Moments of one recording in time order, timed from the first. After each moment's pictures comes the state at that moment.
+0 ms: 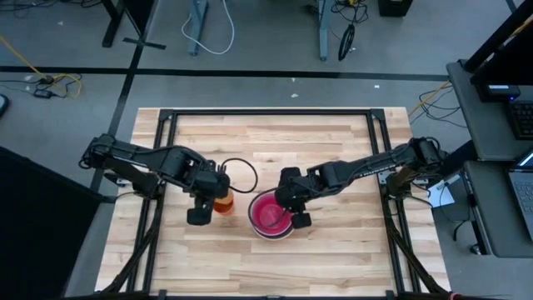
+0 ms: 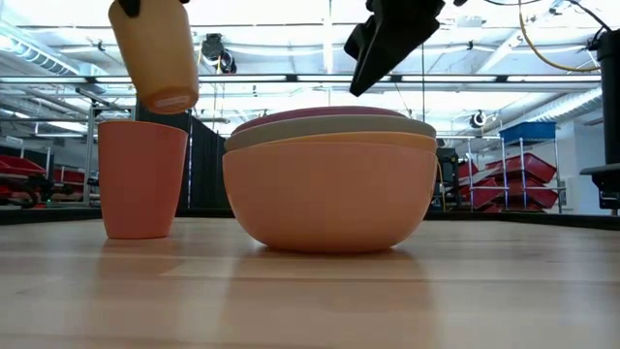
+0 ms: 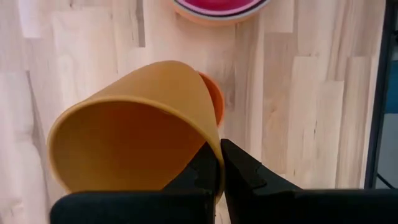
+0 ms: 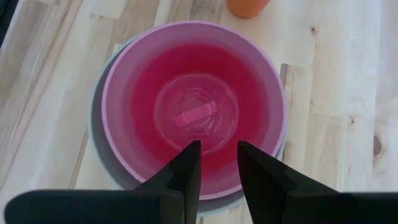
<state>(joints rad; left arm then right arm) -0.27 1.47 1.53 -1.42 0.02 -0.26 0.20 1.69 1.39 -0.72 0.03 0.01</state>
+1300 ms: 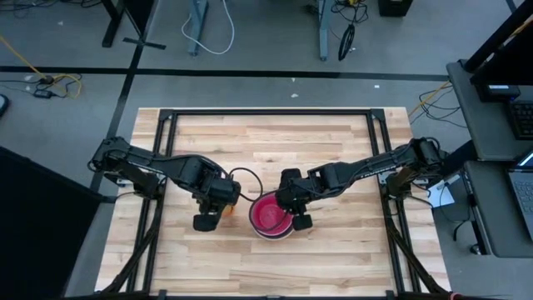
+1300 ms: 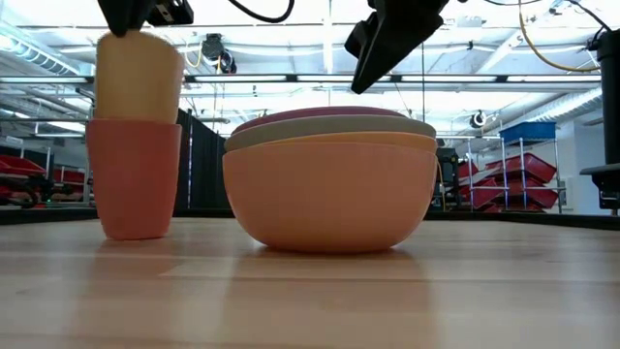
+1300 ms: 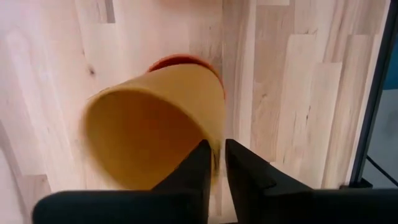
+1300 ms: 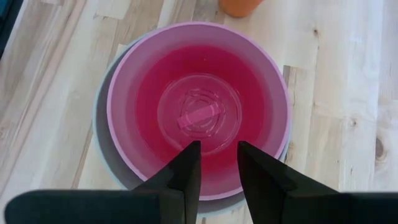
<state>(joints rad) -0.27 1.57 1.53 -1.43 0.10 -0.26 0.21 1.69 1.39 -0.72 0.03 0.01</state>
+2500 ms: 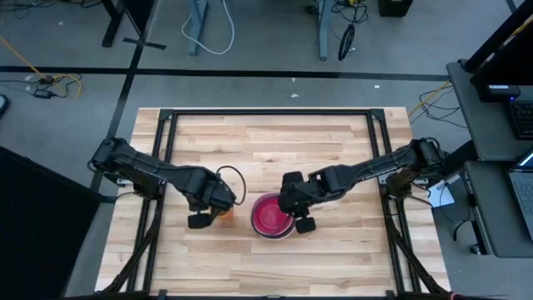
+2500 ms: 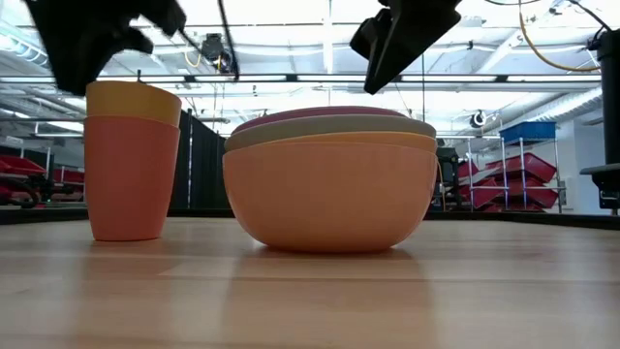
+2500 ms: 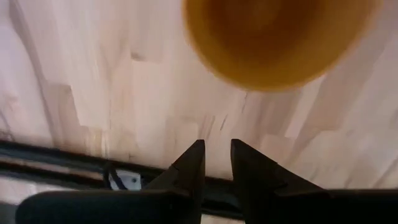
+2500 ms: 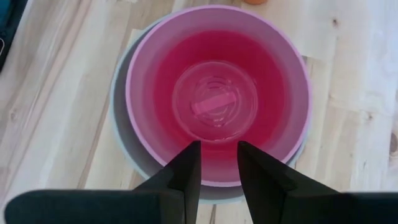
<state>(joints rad) -0.30 1.57 1.33 -1.55 -0.01 -0.44 0.24 1.69 1.39 -0.76 0.03 0.01</state>
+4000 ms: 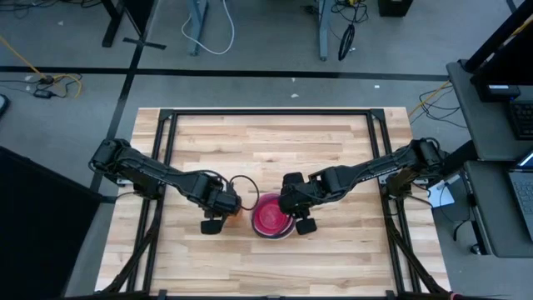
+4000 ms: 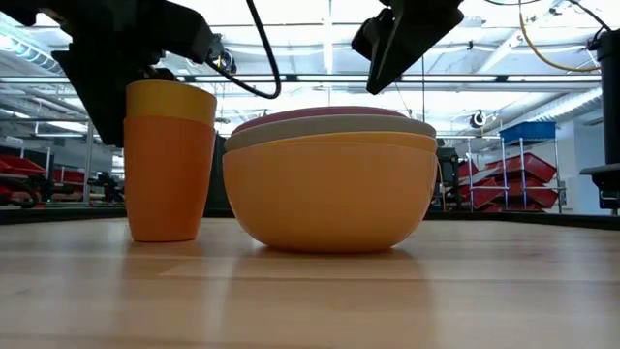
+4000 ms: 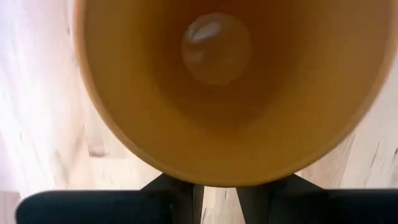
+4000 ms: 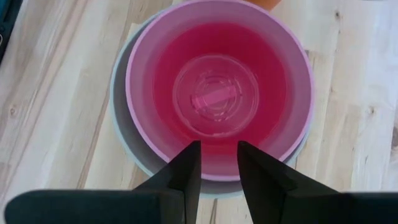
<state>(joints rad) -0.29 1.57 1.15 -1.09 0.00 -0.33 0.24 1.69 1.39 -0.77 0.03 0.02</state>
